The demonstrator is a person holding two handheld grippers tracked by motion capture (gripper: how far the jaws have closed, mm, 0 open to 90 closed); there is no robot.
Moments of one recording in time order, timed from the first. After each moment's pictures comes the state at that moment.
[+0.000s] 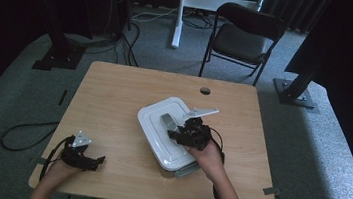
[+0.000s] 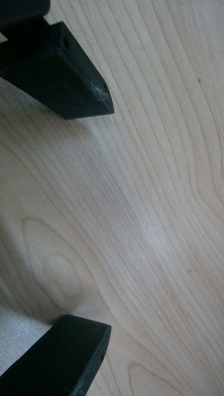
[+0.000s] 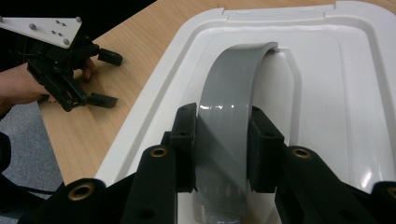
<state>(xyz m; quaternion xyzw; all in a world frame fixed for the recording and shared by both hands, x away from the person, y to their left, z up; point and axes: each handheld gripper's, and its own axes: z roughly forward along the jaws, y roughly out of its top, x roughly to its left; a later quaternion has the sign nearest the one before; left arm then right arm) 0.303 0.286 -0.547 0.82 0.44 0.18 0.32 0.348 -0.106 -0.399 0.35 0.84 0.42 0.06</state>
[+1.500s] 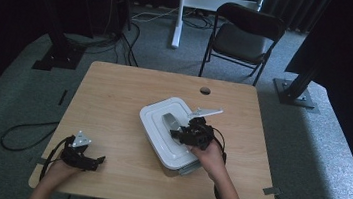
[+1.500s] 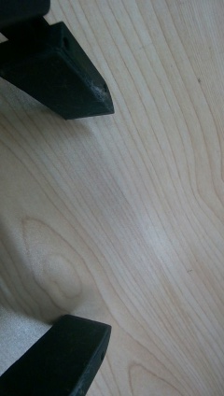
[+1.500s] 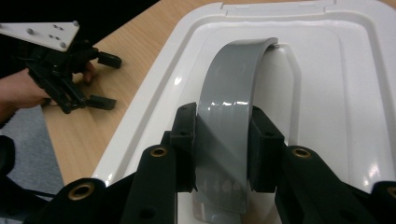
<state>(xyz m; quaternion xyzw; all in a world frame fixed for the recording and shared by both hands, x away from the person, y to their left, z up) 0.303 0.286 -0.547 0.82 0.44 0.18 0.32 0.356 -0.118 -0.409 0.35 0.83 0.43 0.04</state>
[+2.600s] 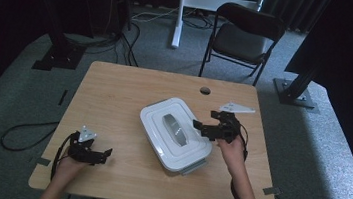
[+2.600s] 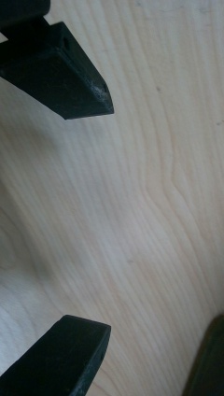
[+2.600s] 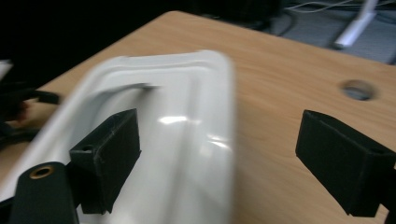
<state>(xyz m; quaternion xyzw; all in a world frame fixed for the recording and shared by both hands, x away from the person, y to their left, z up) 0.312 0.259 -0.529 0.78 0.48 0.21 0.34 0.378 -0.191 -0.402 0.40 0.77 0.48 0.14</state>
